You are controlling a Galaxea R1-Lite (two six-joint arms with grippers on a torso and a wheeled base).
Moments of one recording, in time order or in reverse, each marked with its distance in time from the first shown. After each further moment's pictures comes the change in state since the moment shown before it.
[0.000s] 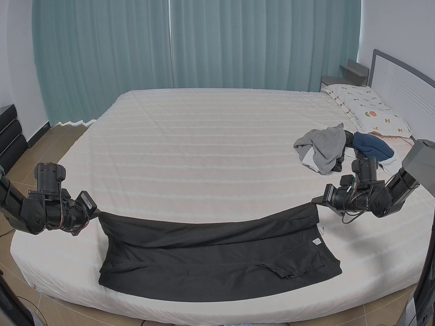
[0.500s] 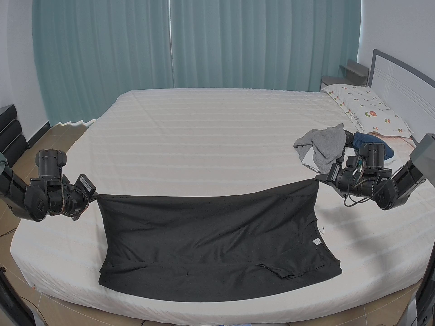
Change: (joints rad) left arm 0.015 0.042 -0.088 -0.009 0.033 -0.051; right arm -0.009 -0.056 0.009 -0.101 -0.013 0.055
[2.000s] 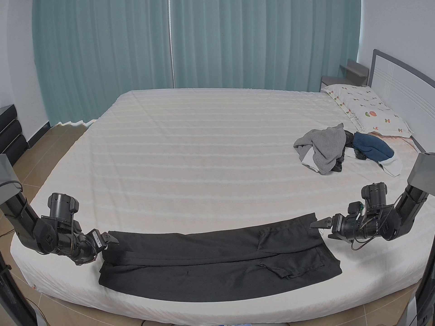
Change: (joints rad) left arm -0.032 0.065 0.273 0.013 -0.008 0.233; right arm -0.039 0.024 0.310 -0.001 0.073 -0.126
